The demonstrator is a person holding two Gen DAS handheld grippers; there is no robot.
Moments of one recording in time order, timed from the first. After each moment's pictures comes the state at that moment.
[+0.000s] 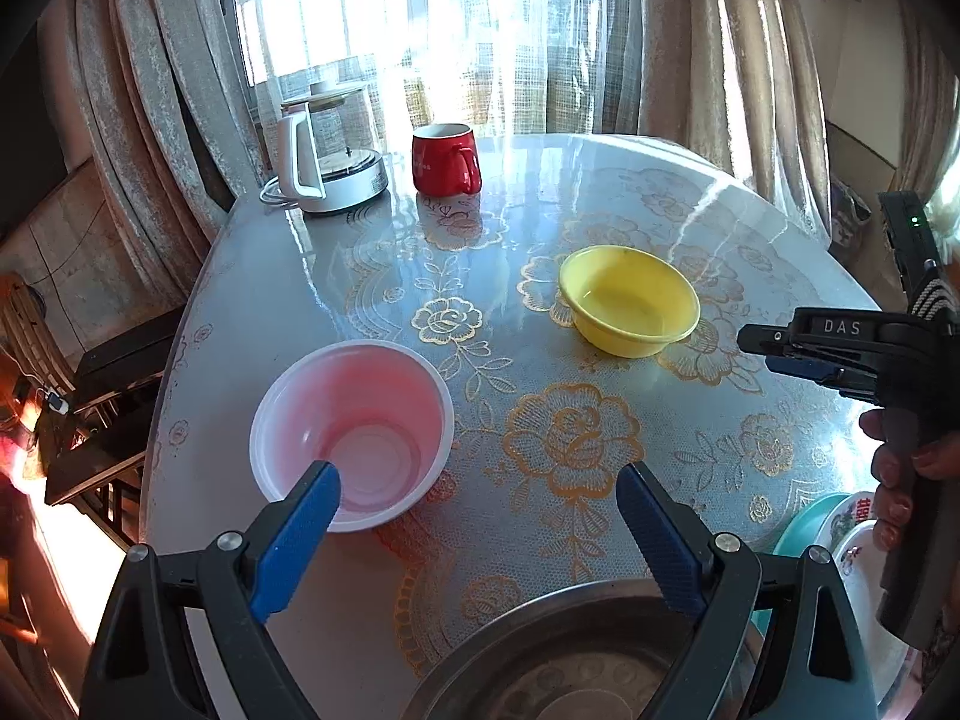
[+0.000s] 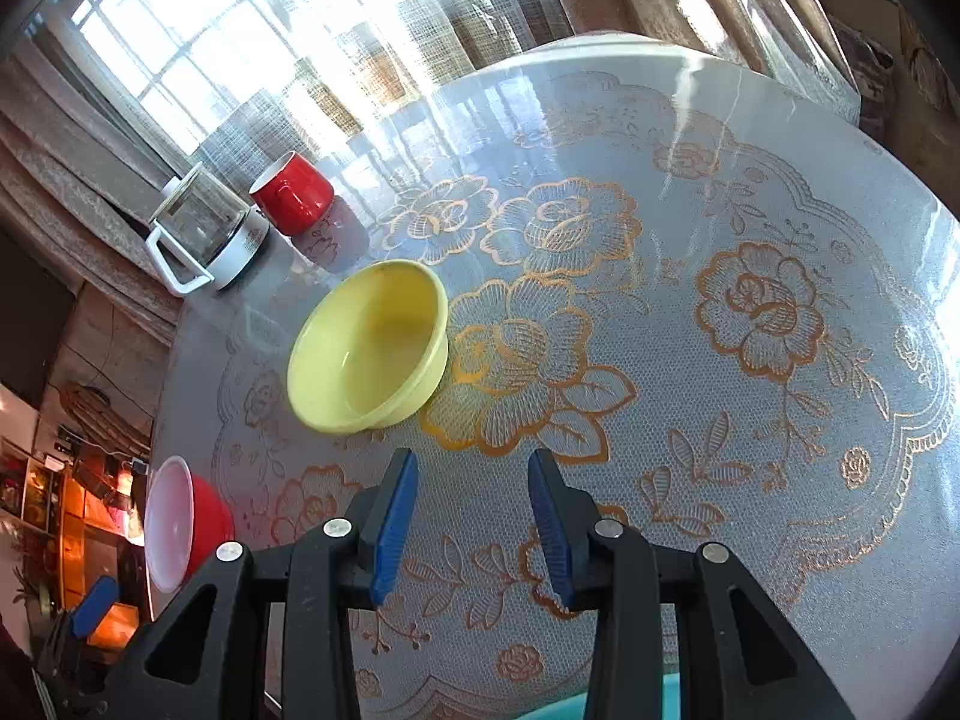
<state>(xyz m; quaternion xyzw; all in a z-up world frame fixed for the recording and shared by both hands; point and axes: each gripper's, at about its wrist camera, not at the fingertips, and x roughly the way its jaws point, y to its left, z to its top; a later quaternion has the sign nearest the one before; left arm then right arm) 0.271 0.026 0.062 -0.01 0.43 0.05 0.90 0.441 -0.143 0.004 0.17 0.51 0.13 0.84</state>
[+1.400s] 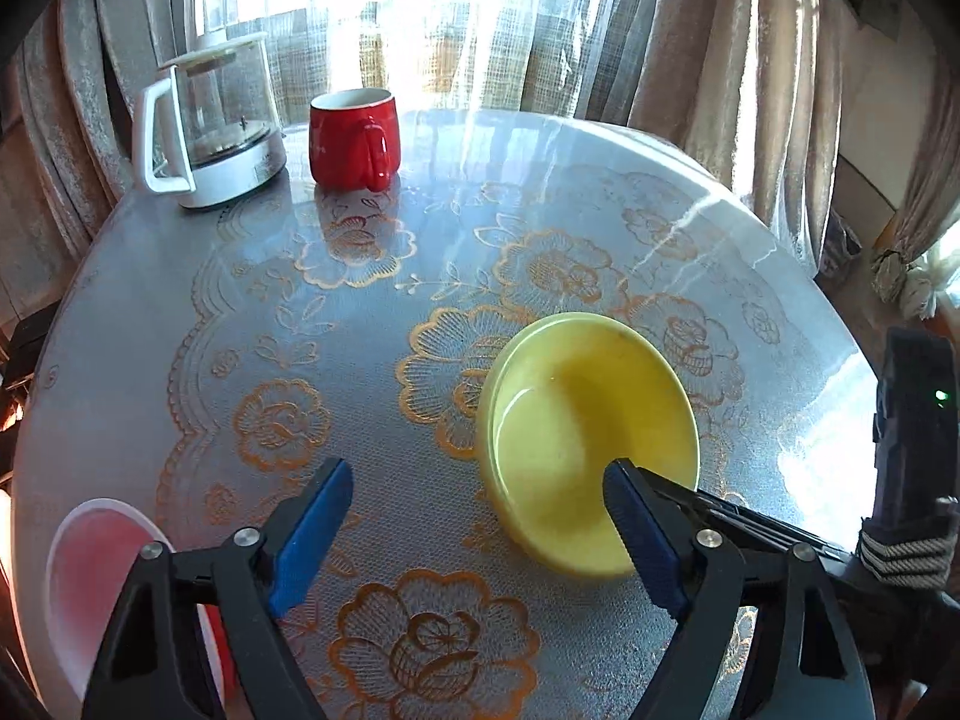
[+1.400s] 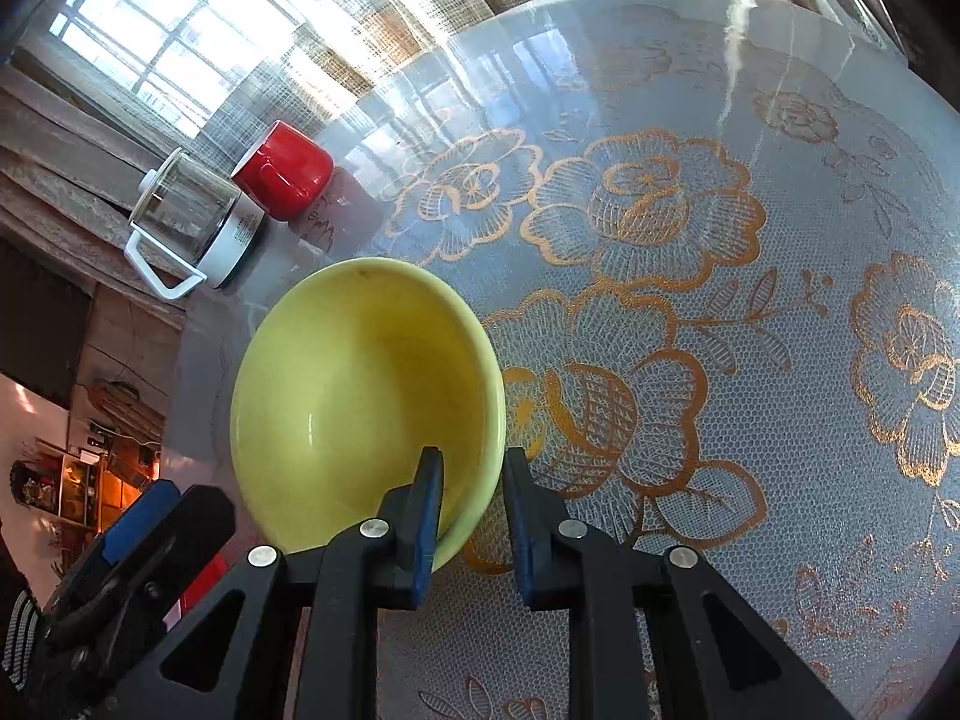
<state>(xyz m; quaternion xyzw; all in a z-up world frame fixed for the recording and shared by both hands) 0.418 -0.011 0.028 -0.09 0.47 0.02 0.88 0.501 -0.121 -0.039 0.18 0.54 0.17 0.80</state>
